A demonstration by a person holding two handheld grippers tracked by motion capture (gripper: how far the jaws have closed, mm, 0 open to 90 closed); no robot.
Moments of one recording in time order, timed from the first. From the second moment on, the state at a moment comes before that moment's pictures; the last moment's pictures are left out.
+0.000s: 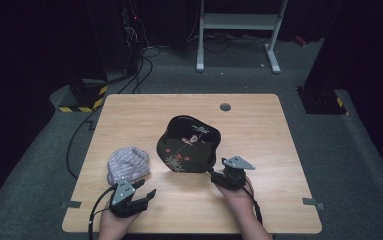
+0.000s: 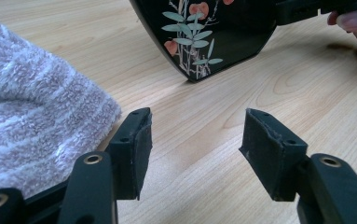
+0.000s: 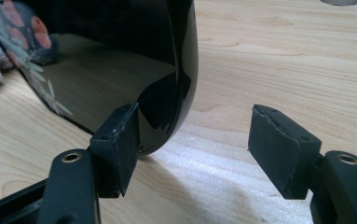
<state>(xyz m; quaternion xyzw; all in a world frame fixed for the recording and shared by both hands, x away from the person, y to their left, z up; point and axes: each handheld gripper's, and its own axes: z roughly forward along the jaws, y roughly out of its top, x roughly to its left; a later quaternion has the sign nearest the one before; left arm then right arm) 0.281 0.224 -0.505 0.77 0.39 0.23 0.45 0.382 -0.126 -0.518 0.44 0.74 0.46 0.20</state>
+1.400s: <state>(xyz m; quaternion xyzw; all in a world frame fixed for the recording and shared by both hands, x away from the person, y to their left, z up) 0.322 0.197 -0.509 0.78 0.38 0.20 0.46 0.336 -0.163 -0.512 0.45 0.74 0.44 0.24</state>
